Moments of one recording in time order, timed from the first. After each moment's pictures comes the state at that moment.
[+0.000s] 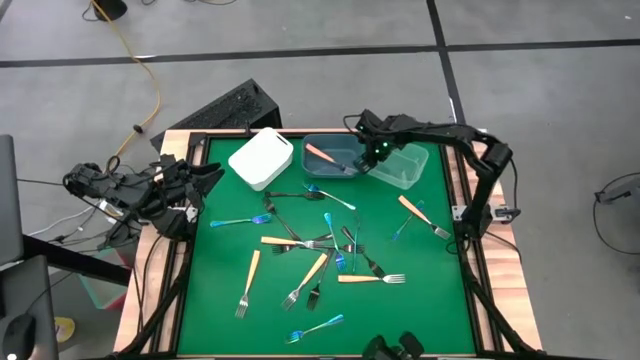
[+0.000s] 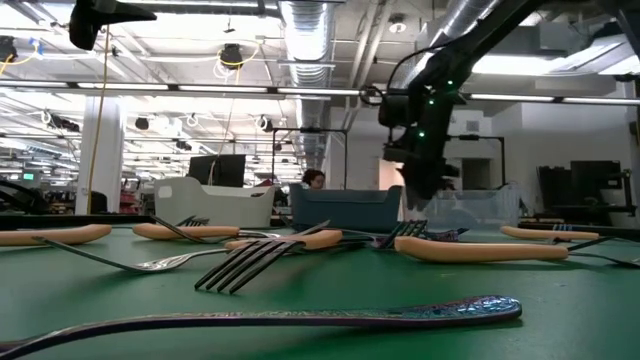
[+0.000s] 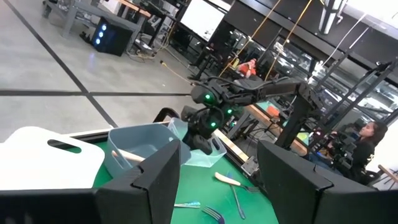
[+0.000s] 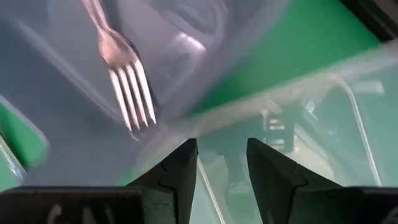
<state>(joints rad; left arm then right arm) -0.40 0.36 0.67 -0.41 -0.97 -0.68 -0.66 1.83 1.27 -0.70 -0.02 0.19</state>
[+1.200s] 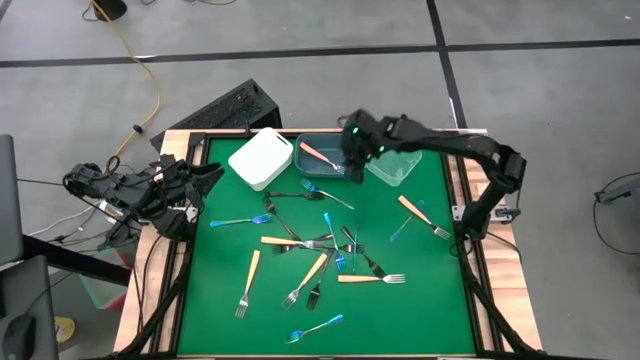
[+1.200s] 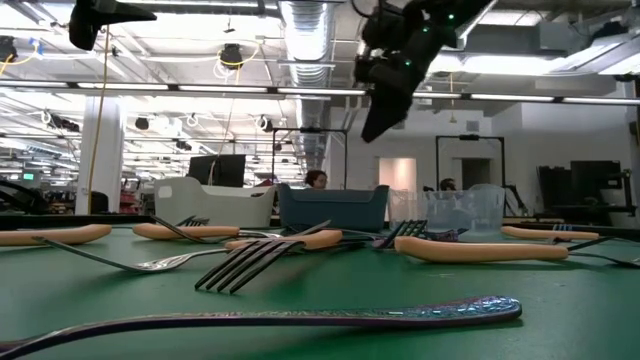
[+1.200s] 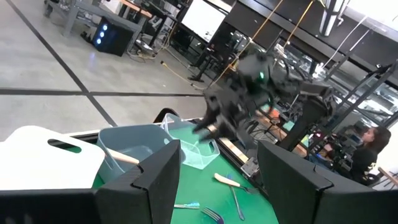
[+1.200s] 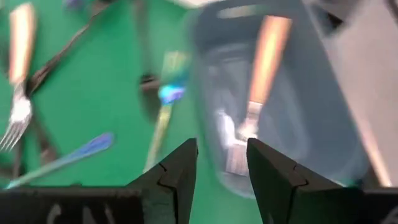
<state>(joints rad) -0.40 0.36 0.67 -0.41 -0.98 -0.69 -0.43 1.69 1.42 -0.67 -0.08 -0.19</state>
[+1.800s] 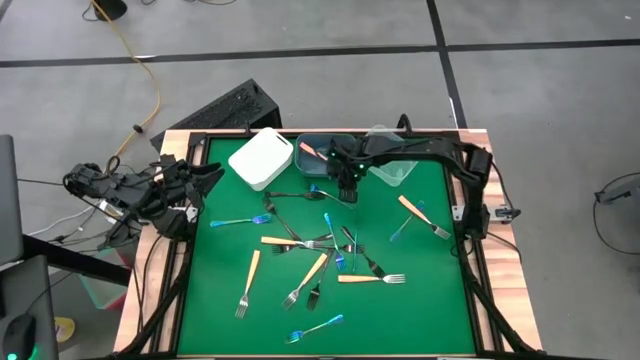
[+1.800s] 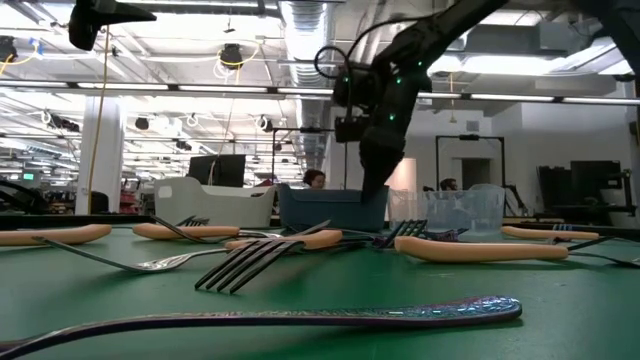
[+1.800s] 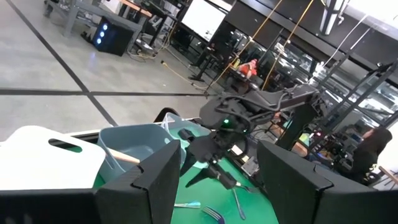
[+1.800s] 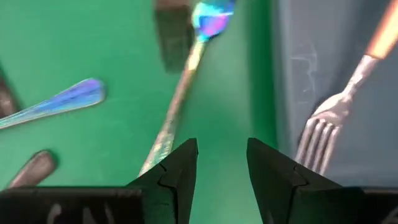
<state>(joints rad) -0.40 0.36 0.67 -0.41 -0.98 -0.69 -0.39 1.94 1.41 -0.68 -0.10 -0.25</state>
